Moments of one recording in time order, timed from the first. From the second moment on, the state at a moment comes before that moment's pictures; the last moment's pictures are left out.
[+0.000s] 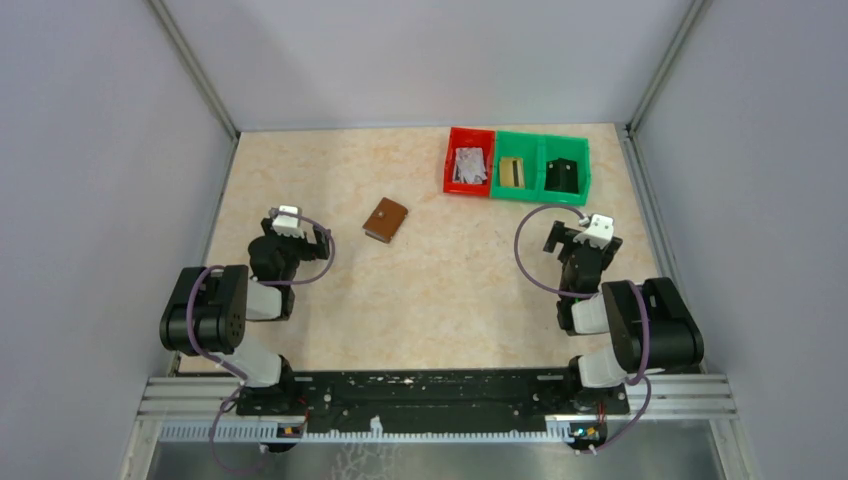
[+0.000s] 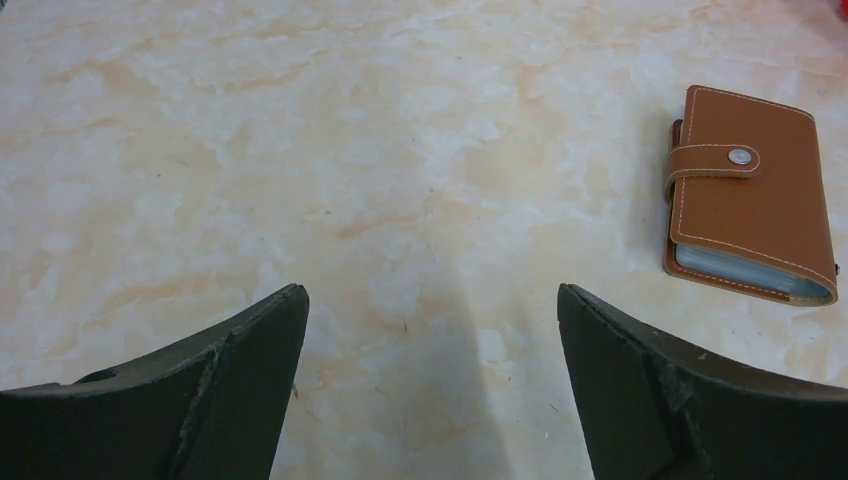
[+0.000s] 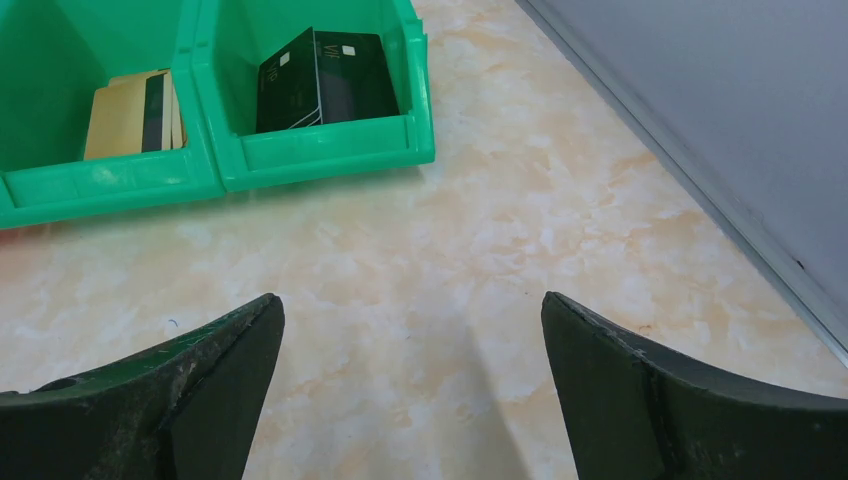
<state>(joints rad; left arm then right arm) 0.02 1.59 0.28 1.15 0.19 0.04 0.08 1.46 0.16 1.21 0.40 0.06</state>
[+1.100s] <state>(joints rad) 0.04 1.40 0.70 0.46 0.26 0.08 0.09 1.24 0.51 0.60 0.34 0.12</state>
